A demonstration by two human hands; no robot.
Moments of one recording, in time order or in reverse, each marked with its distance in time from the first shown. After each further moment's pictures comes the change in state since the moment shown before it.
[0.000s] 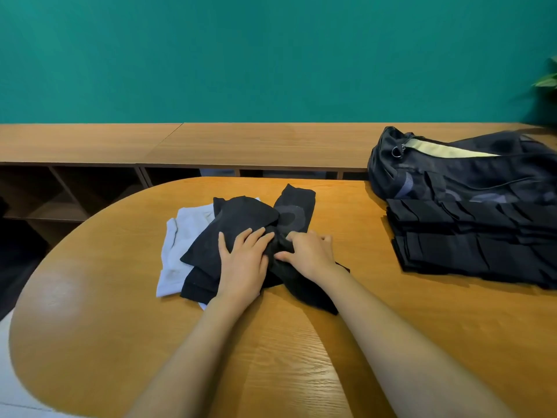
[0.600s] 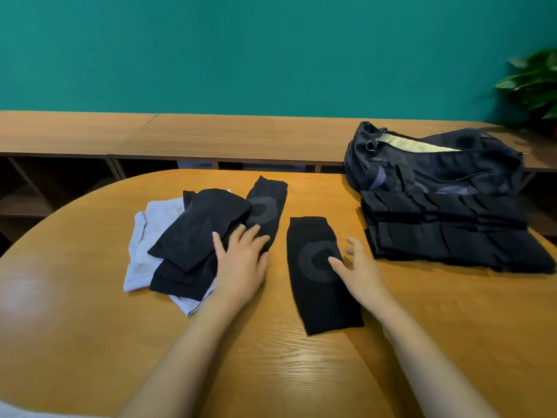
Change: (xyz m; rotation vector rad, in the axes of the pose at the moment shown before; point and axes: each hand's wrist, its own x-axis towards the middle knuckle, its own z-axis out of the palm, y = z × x) left_hand -0.011 0.033 0.006 -0.046 -0.120 -0.002; right_hand -0.095 0.098 -0.017 0.626 0.116 0.364
